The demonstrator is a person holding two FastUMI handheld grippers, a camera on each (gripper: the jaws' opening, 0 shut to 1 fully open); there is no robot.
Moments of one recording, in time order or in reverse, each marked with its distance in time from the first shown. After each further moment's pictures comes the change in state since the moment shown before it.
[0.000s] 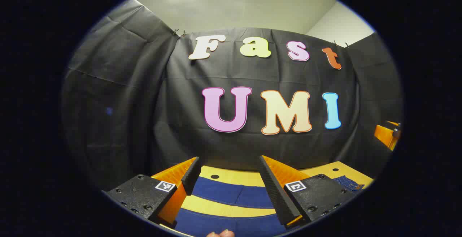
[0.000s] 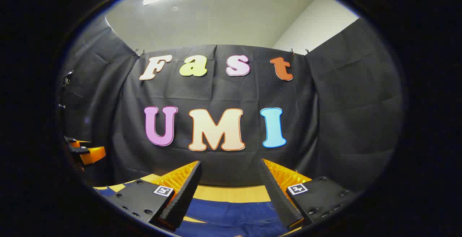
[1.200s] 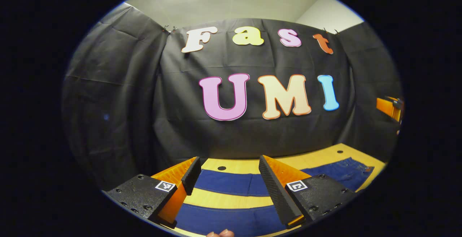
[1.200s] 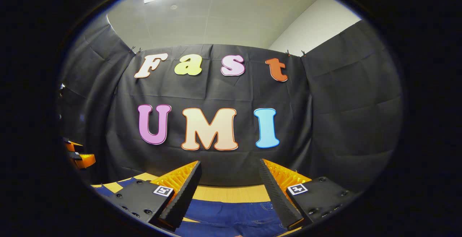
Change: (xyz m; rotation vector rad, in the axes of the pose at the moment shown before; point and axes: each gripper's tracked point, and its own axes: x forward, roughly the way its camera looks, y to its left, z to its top) left arm -0.014 0.036 -0.051 0.143 0.104 -0.070; right arm -0.003 -0.013 -0.008 -0.018 0.009 -0.045
